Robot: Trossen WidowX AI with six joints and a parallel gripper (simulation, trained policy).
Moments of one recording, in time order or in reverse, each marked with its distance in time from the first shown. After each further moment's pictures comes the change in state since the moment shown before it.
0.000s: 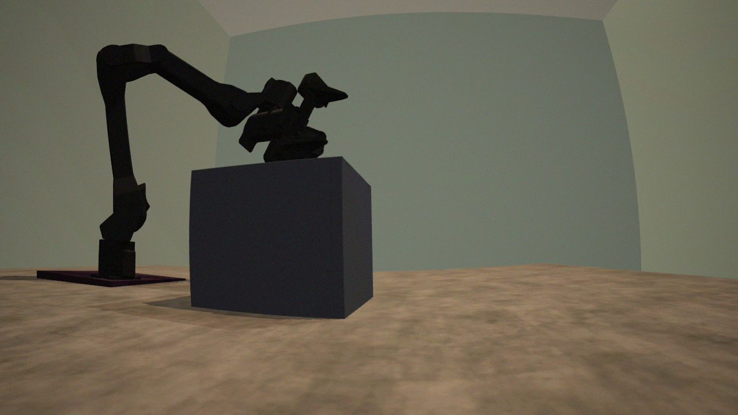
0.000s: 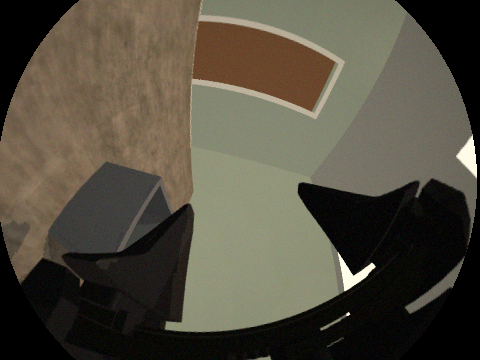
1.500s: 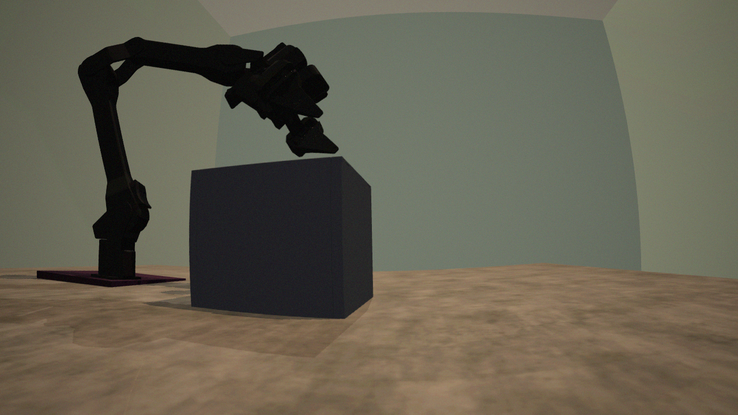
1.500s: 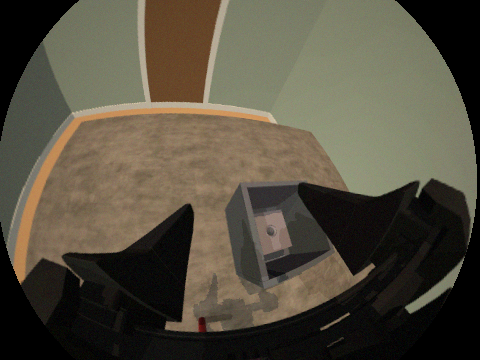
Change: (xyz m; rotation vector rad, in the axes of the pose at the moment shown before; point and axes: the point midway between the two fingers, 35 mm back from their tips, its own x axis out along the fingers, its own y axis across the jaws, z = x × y) arm 0.030 0.038 -0.035 1.457 0.019 0.561
